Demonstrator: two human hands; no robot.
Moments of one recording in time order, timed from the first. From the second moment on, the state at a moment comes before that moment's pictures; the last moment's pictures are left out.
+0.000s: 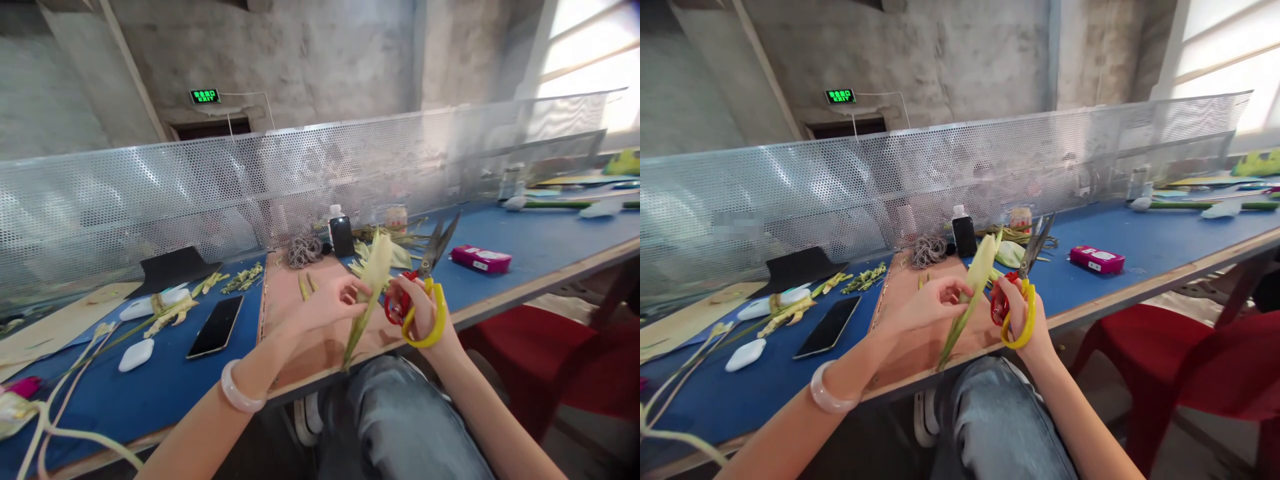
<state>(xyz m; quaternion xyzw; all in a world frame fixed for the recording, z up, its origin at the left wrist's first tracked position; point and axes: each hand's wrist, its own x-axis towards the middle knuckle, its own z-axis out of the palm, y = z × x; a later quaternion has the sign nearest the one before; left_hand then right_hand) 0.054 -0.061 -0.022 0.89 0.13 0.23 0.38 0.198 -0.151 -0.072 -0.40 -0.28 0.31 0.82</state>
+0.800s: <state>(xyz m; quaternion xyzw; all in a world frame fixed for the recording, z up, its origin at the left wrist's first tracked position) 0.104 -0.080 0.050 0.75 0.13 0.60 0.27 0.196 -0.234 -0.088 -0.59 -0.38 0.20 0.69</state>
